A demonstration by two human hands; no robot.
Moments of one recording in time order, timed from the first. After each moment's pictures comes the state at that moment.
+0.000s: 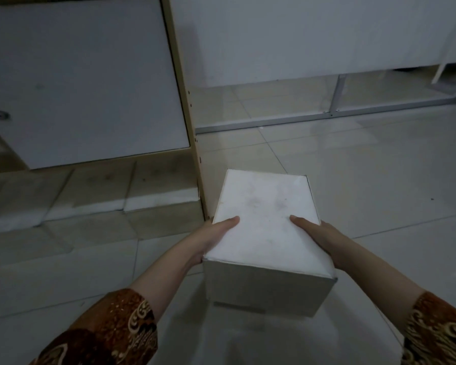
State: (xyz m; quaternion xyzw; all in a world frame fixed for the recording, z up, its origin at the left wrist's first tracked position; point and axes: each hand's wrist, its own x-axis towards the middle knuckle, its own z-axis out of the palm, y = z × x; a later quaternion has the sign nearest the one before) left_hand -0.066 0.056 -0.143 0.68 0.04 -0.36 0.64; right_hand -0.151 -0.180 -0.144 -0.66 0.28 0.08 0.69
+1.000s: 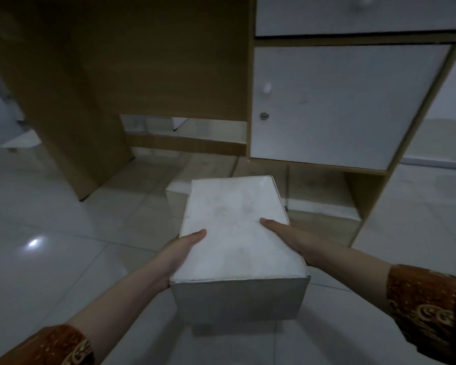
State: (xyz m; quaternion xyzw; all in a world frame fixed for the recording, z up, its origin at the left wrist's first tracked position) left_hand -0.155 0.471 -0.093 0.60 0.21 -0.16 0.76; right_hand -0.092 0.236 -0.090 -0.70 0.05 0.27 0.66
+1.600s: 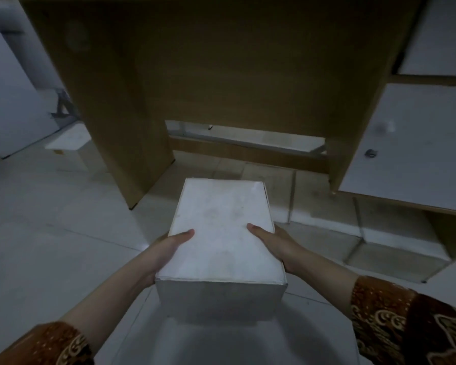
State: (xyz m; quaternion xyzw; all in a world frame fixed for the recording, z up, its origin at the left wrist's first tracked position) left_hand -0.110 0.722 -0.041 0.65 0.26 -0.15 0.70; right_hand -0.041 0.480 -0.053 -0.68 0.05 0.27 0.68
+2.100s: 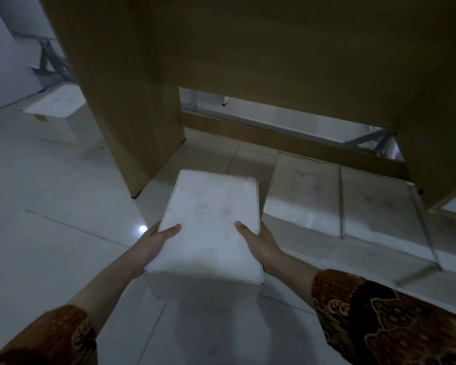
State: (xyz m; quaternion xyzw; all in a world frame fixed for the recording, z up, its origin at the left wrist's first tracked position) left_hand -0.017 0.874 -0.149 0.68 0.27 -0.12 0.67; right_hand 0.048 0.638 -0.168 -0.73 0.08 0.23 0.64
